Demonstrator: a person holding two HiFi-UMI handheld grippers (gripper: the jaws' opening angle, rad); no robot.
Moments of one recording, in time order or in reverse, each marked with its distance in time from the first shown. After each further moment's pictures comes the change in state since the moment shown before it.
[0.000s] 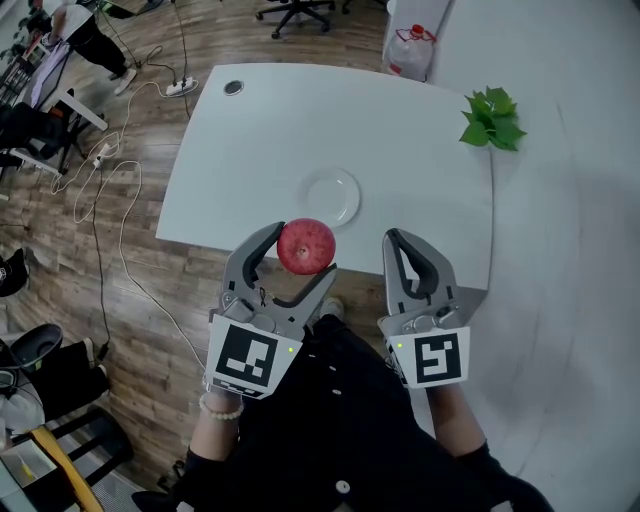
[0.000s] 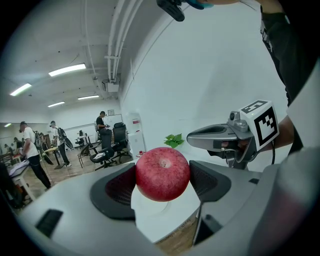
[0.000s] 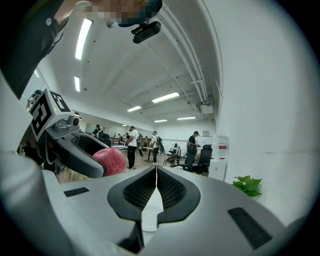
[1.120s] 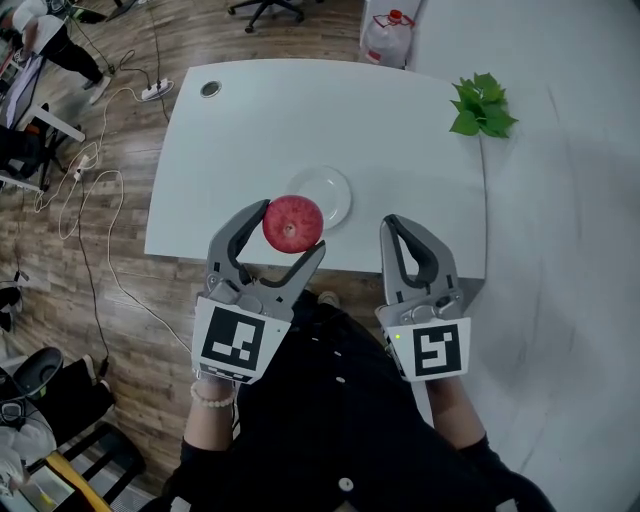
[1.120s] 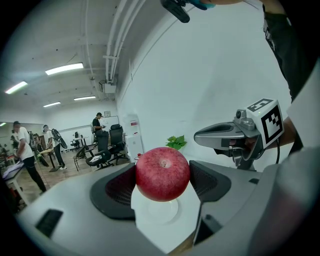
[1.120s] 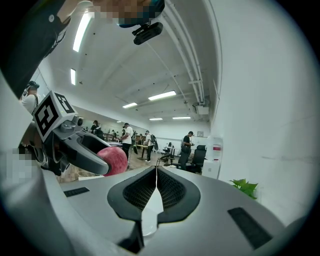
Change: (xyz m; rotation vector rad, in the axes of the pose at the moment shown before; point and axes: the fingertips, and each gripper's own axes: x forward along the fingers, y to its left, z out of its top) left arm 0.030 0.042 0.006 0.072 -0.048 -0.066; right arm 0.028 -0.013 0.006 -0.028 0.022 -0.072
